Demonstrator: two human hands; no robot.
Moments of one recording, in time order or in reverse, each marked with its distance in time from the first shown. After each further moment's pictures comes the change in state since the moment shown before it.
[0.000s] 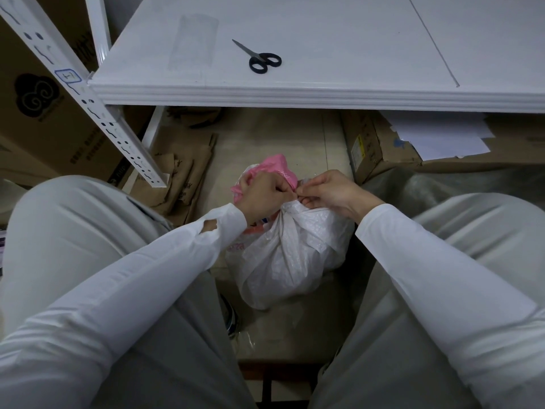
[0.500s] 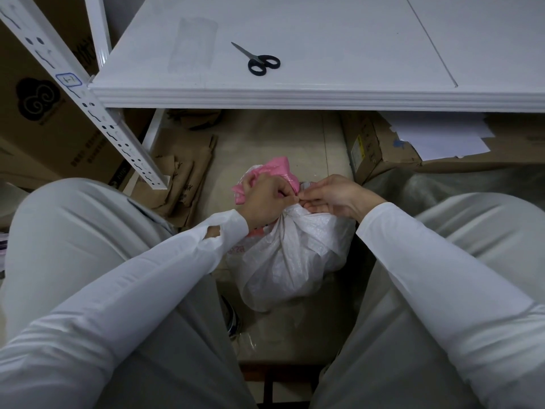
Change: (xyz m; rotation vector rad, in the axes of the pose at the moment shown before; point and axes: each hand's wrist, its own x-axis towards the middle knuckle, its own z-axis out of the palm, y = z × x) left_hand 0.007 -0.013 0.009 0.114 0.046 0.140; right_hand 0.004 0.001 -0.007 0.084 -0.057 0.175
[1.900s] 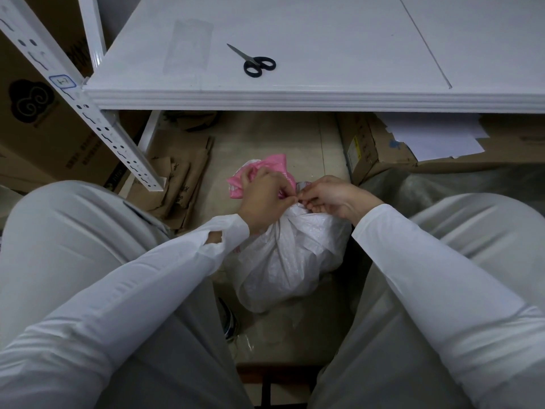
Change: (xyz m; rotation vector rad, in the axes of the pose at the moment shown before) left_hand -0.003 0.014 -0.001 0.268 0.171 0.118; right_hand 0.002 -0.002 0.003 -0.068 0.032 0.005
